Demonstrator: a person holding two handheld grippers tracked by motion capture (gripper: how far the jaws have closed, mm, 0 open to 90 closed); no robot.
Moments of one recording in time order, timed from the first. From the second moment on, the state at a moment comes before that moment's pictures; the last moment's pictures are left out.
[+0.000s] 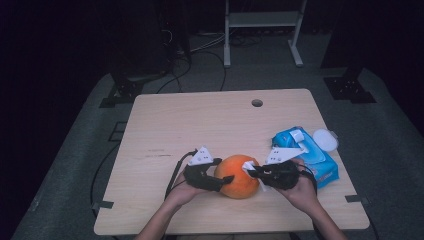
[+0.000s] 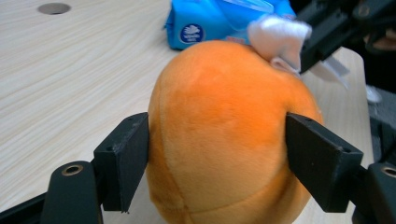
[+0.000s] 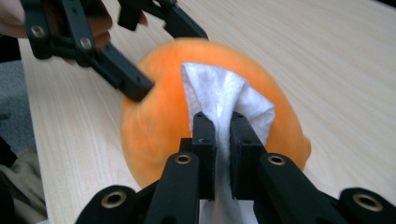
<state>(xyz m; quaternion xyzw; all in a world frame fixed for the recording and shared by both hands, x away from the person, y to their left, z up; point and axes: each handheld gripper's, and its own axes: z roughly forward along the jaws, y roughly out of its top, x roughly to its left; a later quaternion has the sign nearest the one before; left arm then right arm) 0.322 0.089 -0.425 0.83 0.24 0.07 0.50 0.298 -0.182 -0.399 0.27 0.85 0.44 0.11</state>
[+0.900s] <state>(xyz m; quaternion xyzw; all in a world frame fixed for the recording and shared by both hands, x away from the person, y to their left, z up) 0.321 0.098 -0.428 0.84 0.18 0.08 0.51 0.292 -0.168 -0.407 0.25 0.86 0.43 0.11</state>
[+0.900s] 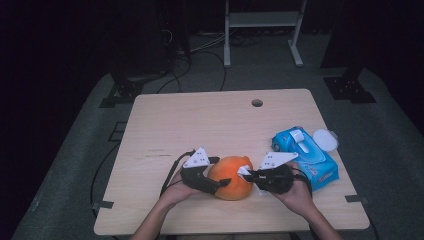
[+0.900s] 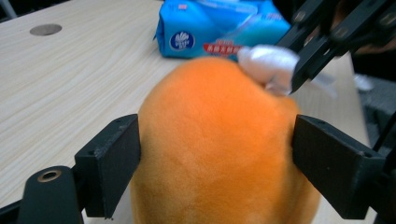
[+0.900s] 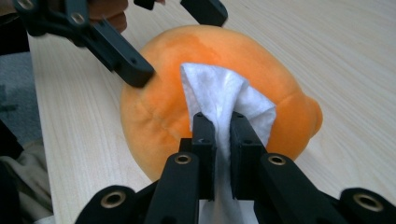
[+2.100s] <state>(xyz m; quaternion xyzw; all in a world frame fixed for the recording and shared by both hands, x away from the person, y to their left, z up) 0.319 0.097 -0.436 0.85 0.17 0.04 0.49 0.299 -0.173 -0.405 0.25 0.84 0.47 0.09</state>
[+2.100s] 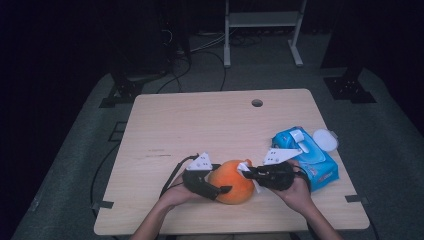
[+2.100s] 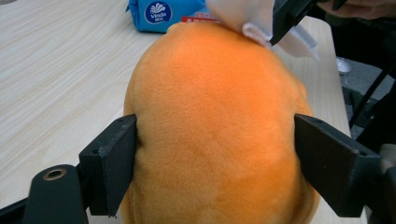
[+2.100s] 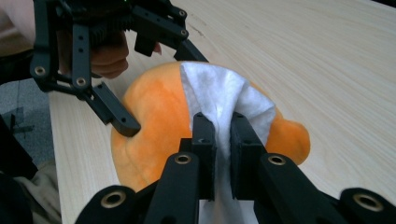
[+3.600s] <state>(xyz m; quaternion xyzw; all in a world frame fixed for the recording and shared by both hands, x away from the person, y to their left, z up) 0.310 0.081 -0.435 0.85 0.15 0.12 0.49 0.317 -0.204 -0.419 0.32 0.81 0.48 0.08</state>
